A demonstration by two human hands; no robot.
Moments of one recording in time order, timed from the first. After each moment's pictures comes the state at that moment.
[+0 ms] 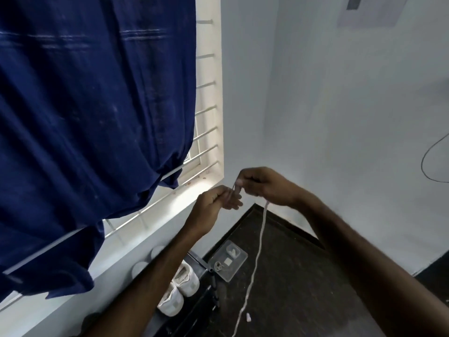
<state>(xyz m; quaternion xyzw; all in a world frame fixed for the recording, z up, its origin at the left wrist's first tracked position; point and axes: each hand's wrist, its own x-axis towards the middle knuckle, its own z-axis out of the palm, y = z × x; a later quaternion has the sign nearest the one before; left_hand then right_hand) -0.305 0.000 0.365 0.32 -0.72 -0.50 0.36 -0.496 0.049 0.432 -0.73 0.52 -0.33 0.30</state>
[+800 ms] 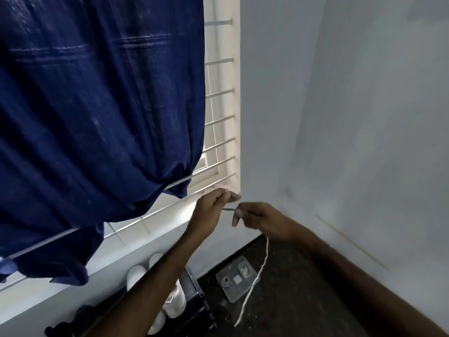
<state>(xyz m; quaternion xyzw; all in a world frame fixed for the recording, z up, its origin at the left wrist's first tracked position) -0.422 -0.077 0.364 0.46 -0.66 -0.43 0.41 -0.611 -0.051 0.368 -0.76 0.42 -0.28 0.41</state>
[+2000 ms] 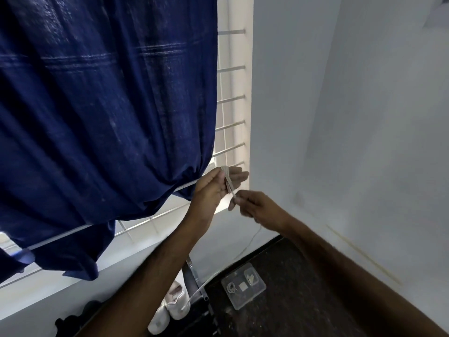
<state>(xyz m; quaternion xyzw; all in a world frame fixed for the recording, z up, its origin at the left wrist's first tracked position) -0.422 -0.071 0.415 0.32 -0.56 -0.55 0.53 -0.590 -0.067 0.389 -0.74 0.44 -0.33 0.40</state>
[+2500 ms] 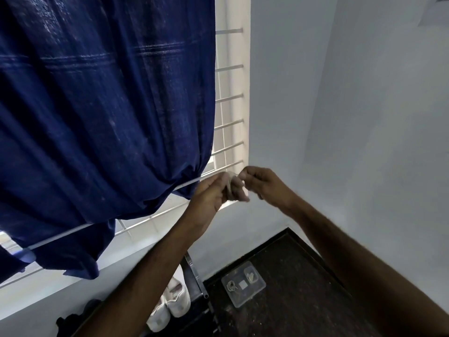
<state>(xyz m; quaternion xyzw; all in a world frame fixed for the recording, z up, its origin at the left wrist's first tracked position) -0.419 -0.049 0.422 0.30 -0.58 -0.57 0.49 -0.599 -0.071 0.431 -0.70 0.43 -0.41 0.40</state>
